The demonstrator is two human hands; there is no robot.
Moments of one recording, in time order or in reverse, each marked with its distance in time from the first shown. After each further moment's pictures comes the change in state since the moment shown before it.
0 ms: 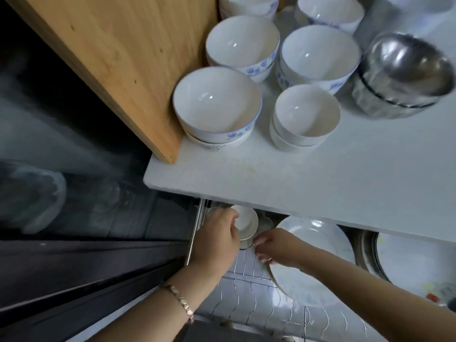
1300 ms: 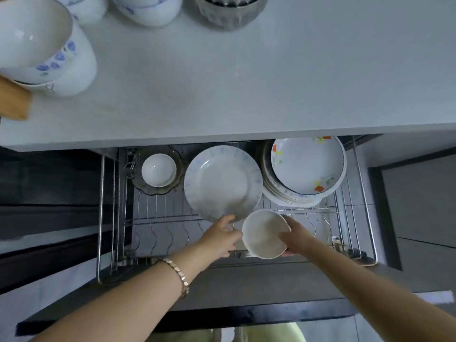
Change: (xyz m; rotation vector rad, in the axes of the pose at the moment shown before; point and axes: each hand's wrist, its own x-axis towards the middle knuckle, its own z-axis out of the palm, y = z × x) left_hand -0.119 0.137 0.150 -0.455 -0.837 -0.612; right_hand -0.062 0.292 -0.070 0.363 0.240 0.174
